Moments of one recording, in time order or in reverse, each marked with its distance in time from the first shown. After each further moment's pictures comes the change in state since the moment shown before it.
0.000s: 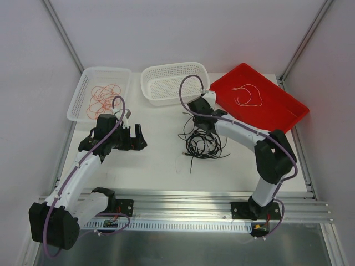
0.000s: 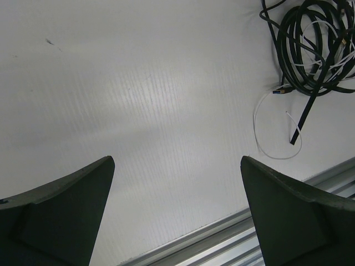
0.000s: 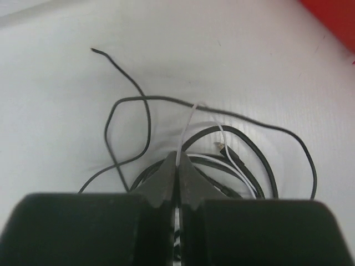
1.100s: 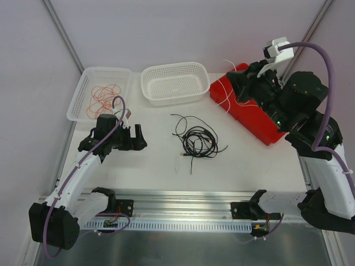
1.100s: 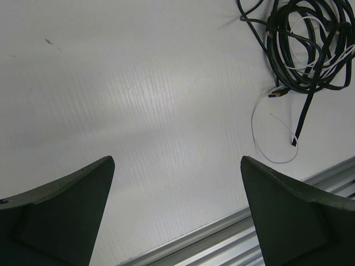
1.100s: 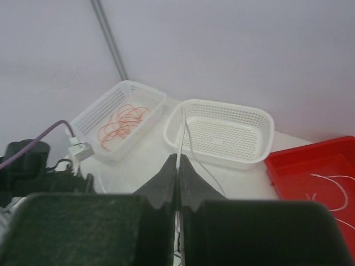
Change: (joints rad) left arm 0.000 0.000 0.000 -0.001 0.003 0.000; right arm 0.134 -0.598 0.655 -0.304 -0.276 -0.518
